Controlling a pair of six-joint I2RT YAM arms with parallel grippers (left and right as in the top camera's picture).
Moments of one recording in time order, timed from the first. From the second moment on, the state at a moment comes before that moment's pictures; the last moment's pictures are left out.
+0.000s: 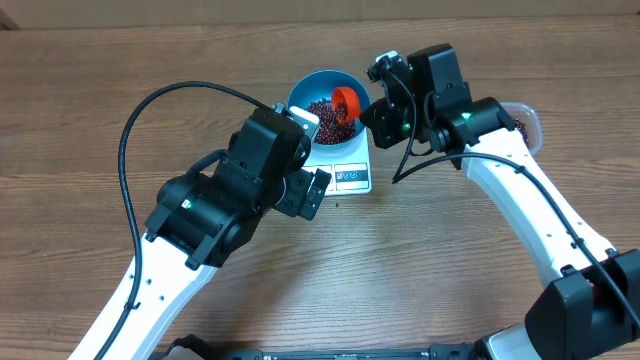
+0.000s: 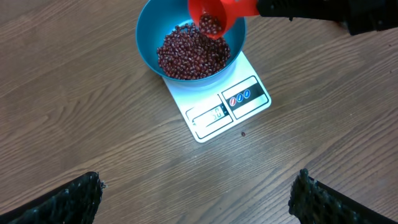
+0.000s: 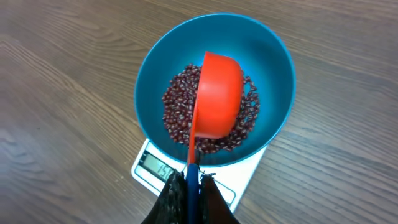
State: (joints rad) left arm -0.60 1.29 1.43 -1.05 -0.15 -0.10; right arm 0.34 1.67 1.43 -0.64 -0.35 -0.02
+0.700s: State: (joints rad) left arm -0.60 1.29 1.43 -1.05 -0.15 -0.10; right arm -0.22 1.67 1.43 -0.81 -0.94 0.04
